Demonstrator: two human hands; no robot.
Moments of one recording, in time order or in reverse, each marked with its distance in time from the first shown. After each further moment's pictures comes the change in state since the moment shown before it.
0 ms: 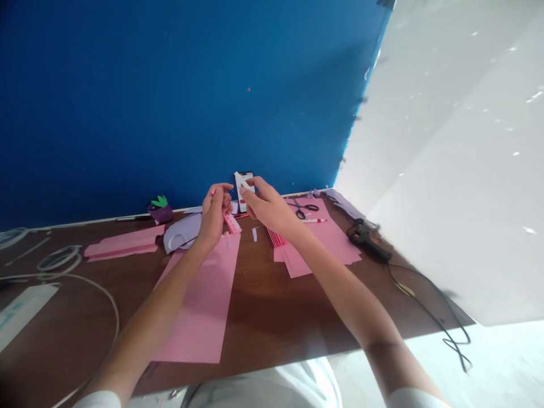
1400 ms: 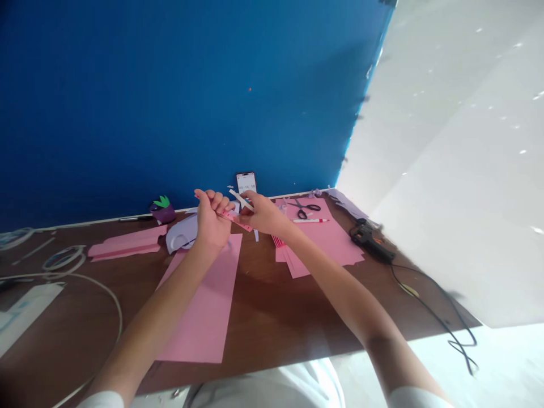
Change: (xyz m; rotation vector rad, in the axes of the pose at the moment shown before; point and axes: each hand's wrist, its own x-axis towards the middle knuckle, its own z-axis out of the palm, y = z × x) left_hand -0.002 0.010 0.012 -0.447 0.244 -0.135; right_hand 0.018 0.038 0.011 -0.135 -0.185 0.005
